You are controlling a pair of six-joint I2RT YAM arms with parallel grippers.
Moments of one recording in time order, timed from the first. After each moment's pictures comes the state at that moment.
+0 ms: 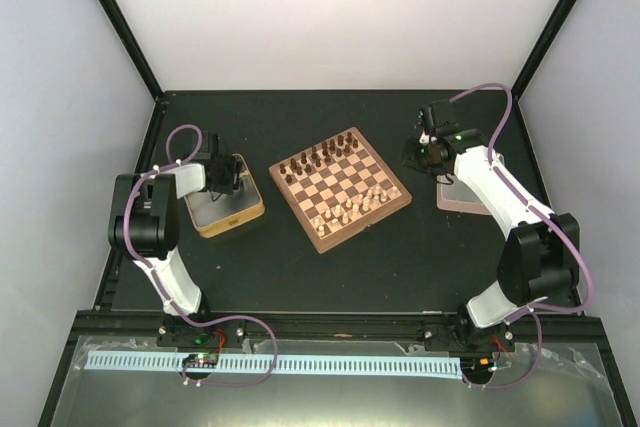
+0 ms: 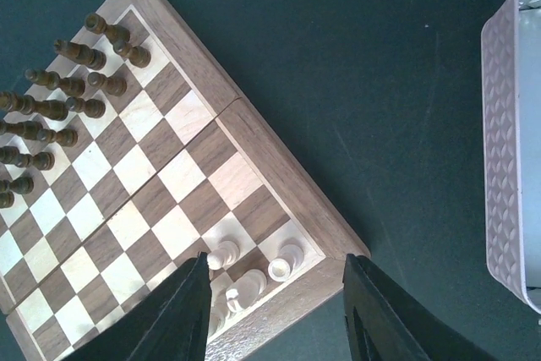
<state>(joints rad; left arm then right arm) 0.01 1.80 0.97 -0.13 0.23 -1.43 0.29 1.56 1.28 -0.73 -0.04 0.50</state>
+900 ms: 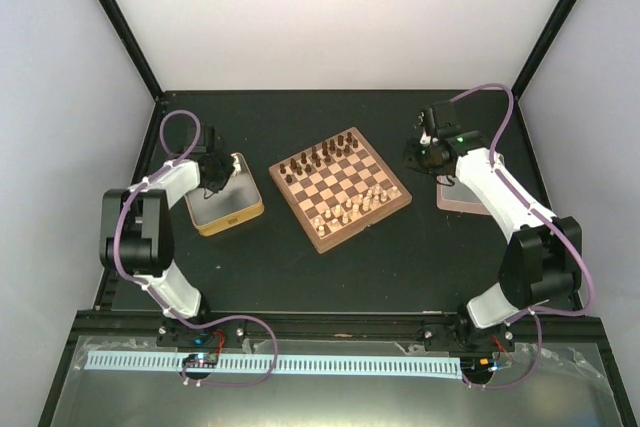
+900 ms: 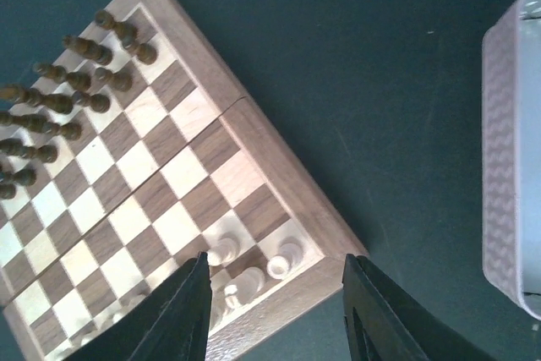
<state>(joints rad) 0.00 1.71 1.02 -0.32 0.07 -1.13 0.29 1.54 1.27 -0.73 -0.03 0.47</state>
